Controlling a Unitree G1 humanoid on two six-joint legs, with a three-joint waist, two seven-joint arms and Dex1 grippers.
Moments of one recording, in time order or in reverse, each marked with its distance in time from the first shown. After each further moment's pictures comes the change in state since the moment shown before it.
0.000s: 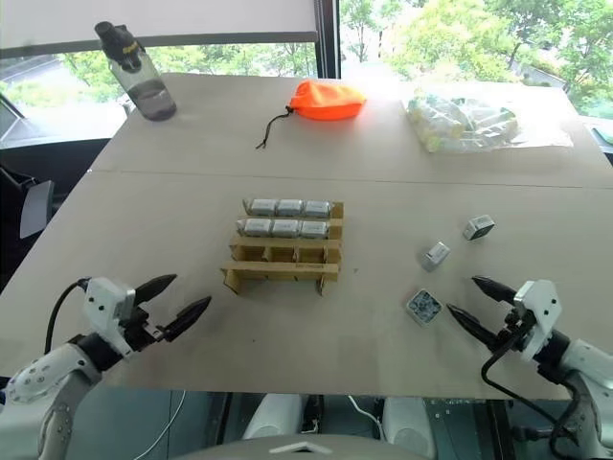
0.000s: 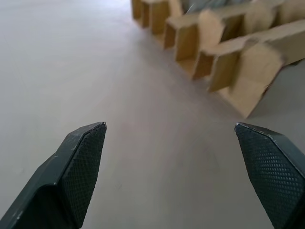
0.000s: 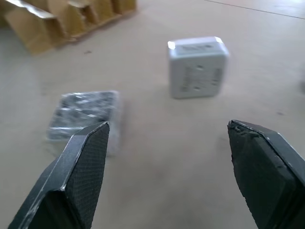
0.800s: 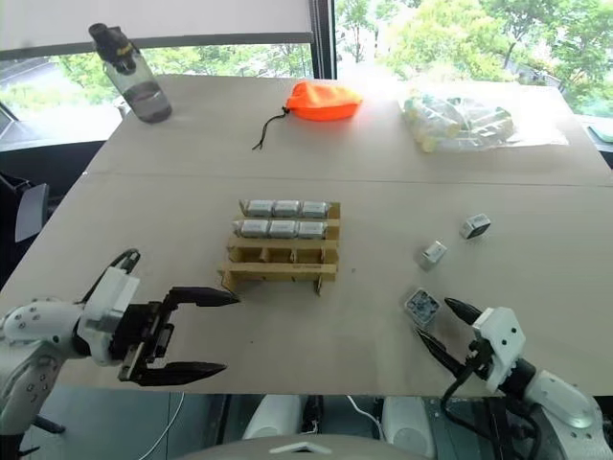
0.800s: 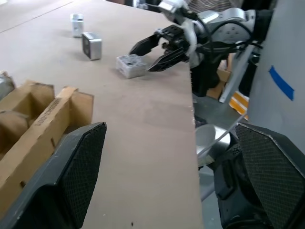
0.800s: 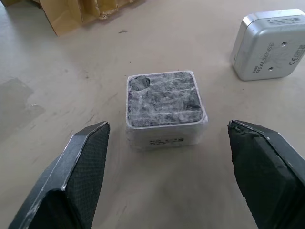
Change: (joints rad) left arm -0.120 0.278 -0.127 -0.190 -0.257 0.110 -0.608; right arm 0.154 0.111 0.128 -0.191 -0.180 -0.007 -0.221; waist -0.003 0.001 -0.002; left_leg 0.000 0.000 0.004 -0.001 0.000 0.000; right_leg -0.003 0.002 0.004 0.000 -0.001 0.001
